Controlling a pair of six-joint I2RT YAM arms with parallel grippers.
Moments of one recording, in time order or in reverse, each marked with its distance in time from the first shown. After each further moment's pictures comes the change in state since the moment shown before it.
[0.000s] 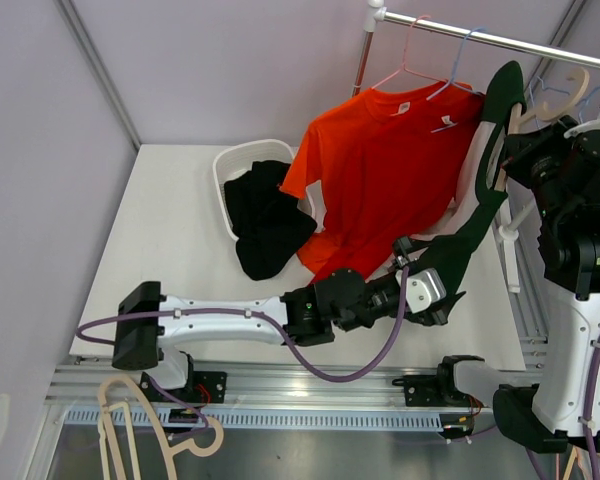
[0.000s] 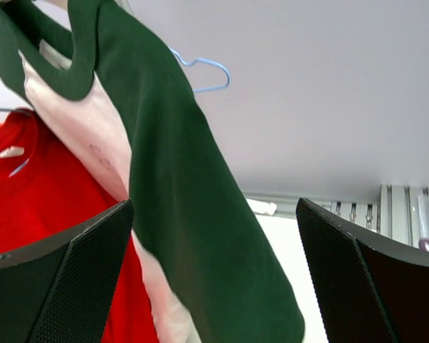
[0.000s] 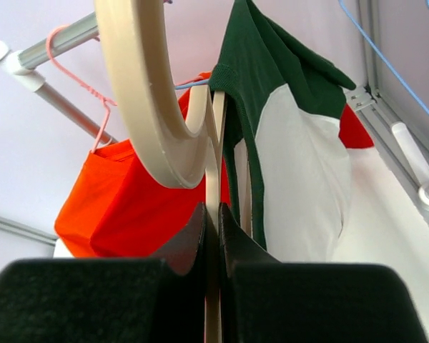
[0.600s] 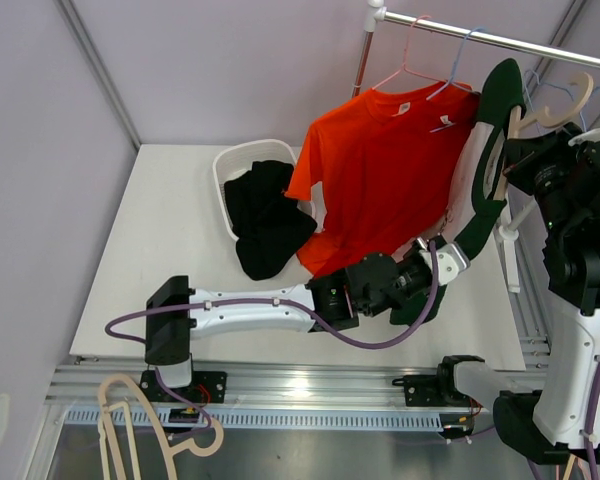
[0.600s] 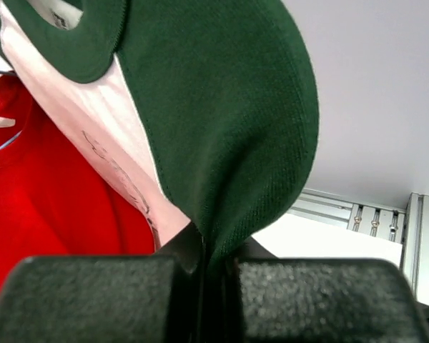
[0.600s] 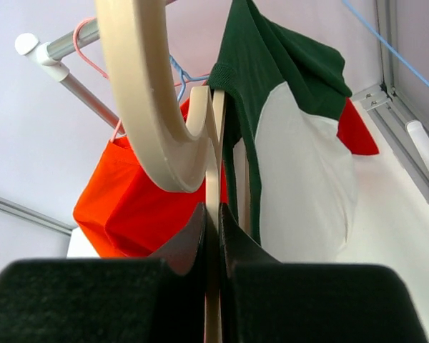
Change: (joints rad) left arm 0.059 0.177 0.208 -0.098 -0.064 -0.079; right arm 0.000 -0.044 0.000 -0.020 -0.052 0.014
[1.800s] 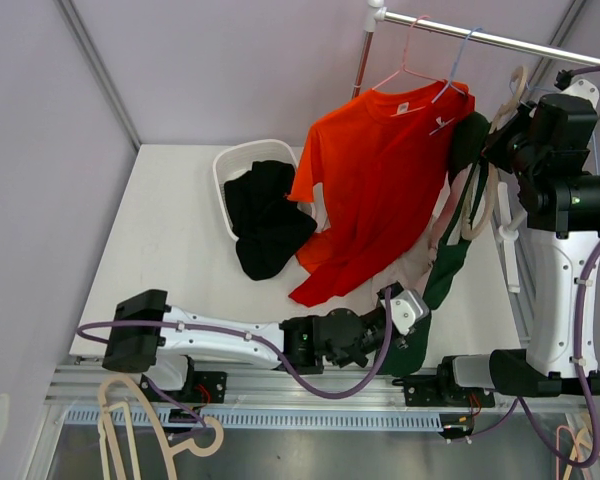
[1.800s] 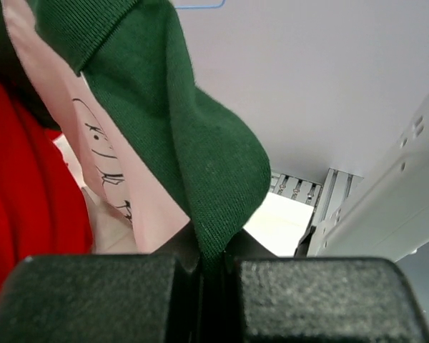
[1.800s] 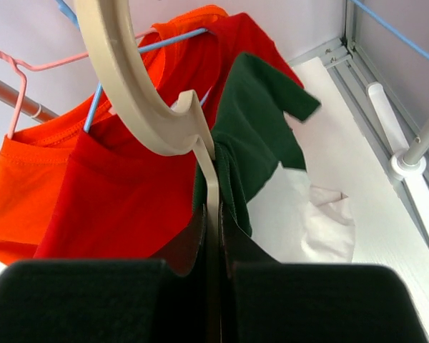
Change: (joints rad) left arm -0.182 -0.193 -0.364 0.153 -0.157 -0.193; right arm 0.013 0.250 0.110 -0.095 0.085 -0.071
